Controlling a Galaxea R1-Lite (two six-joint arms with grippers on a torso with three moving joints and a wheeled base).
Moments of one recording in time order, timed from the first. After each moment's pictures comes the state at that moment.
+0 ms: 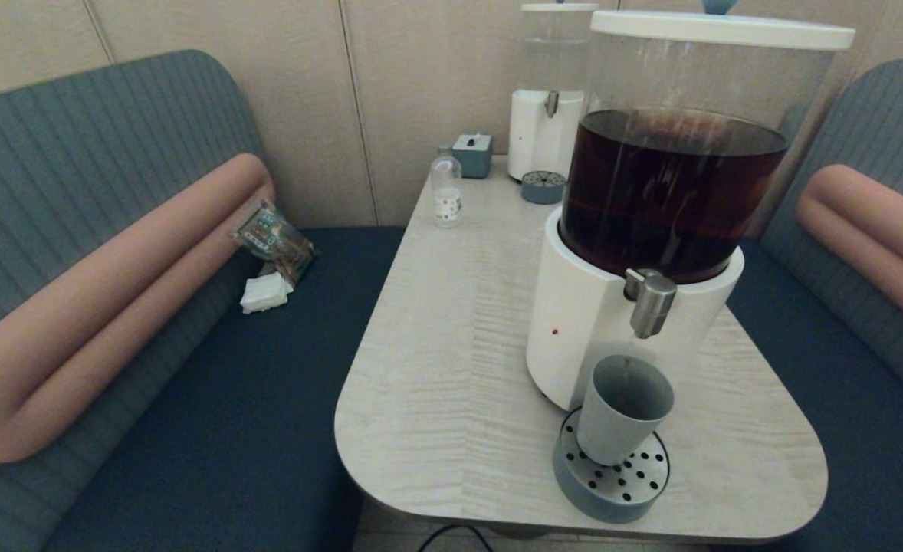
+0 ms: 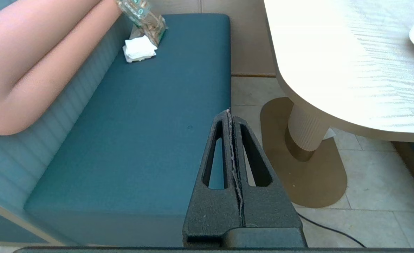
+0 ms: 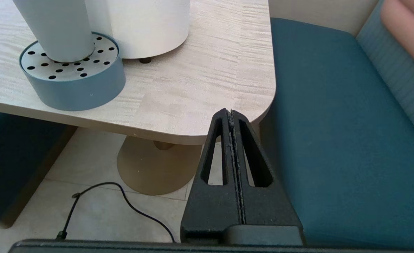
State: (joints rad) left arm -0.01 0.00 0.00 -0.01 0.00 -0.01; right arm 0.00 0.00 0.00 0.00 0.00 -0.07
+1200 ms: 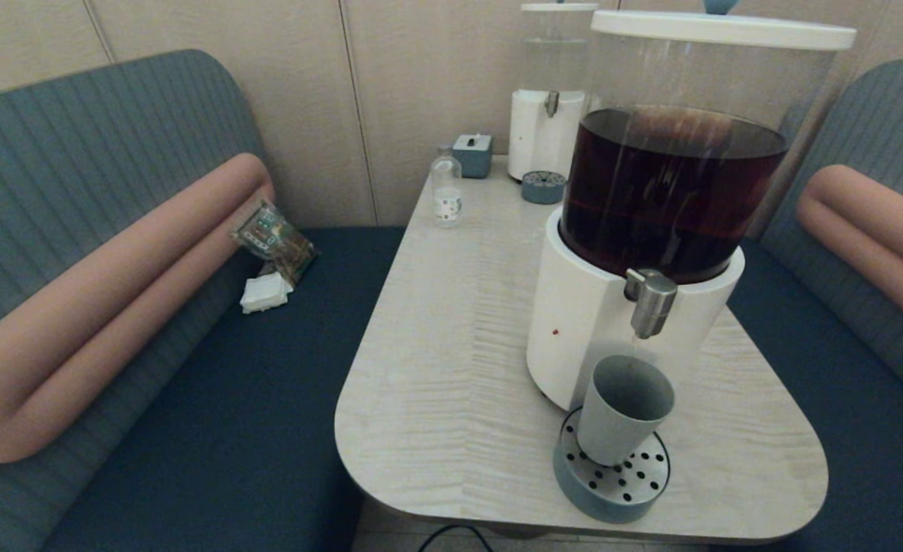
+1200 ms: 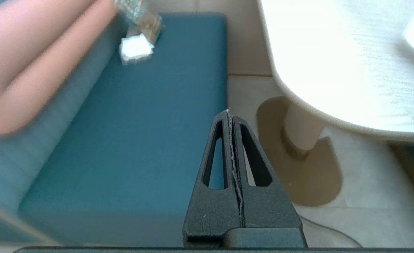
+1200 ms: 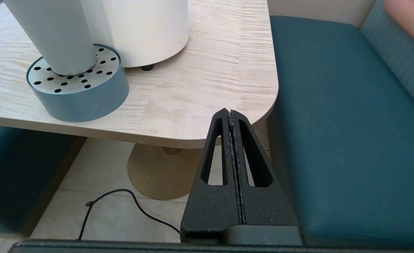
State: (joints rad) left arm -0.01 0.00 -0.08 0.02 -0.03 -0.02; right arm 0.00 0.00 0.00 -0.01 -0.01 0.00
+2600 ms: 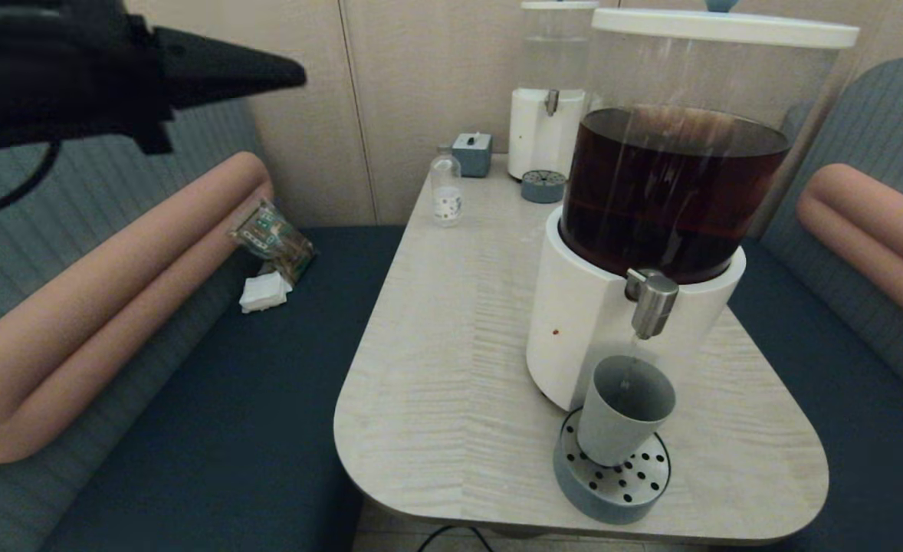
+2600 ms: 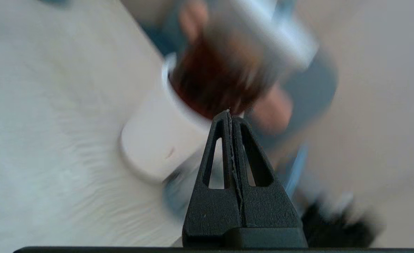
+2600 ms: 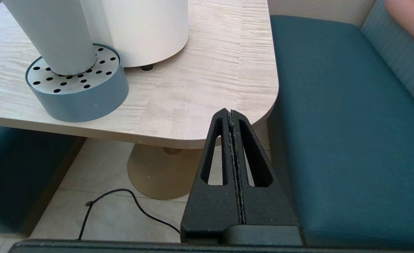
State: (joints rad) left arm -0.19 1.45 -1.46 0.01 -0.81 -0.45; right arm 0.00 0.00 0.00 -0.01 -0.01 0.00
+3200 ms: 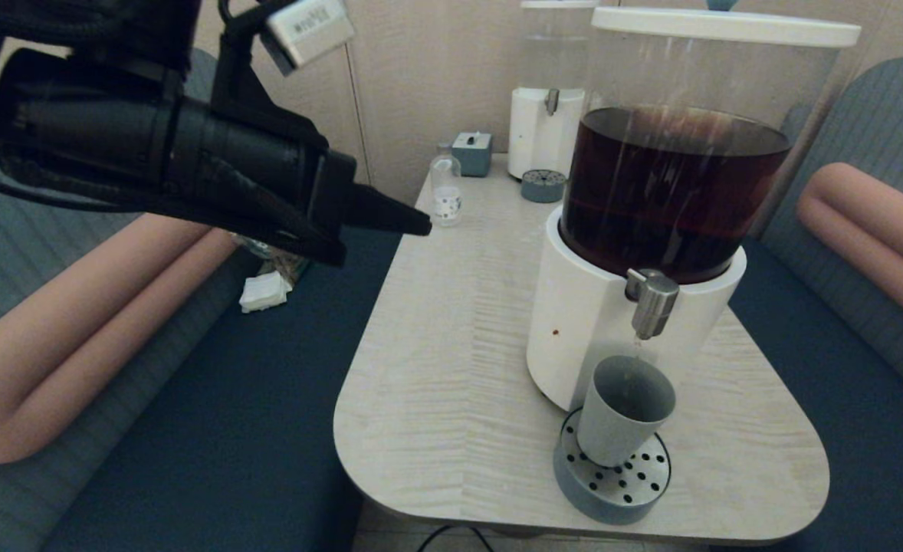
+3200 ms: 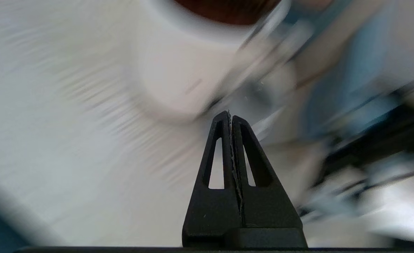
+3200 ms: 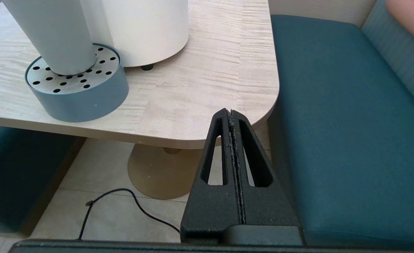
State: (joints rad) left arm -0.46 1.66 -1.71 0.53 -0.54 0.18; right arm 0.00 0.00 0.00 -0.01 -0.01 0.00
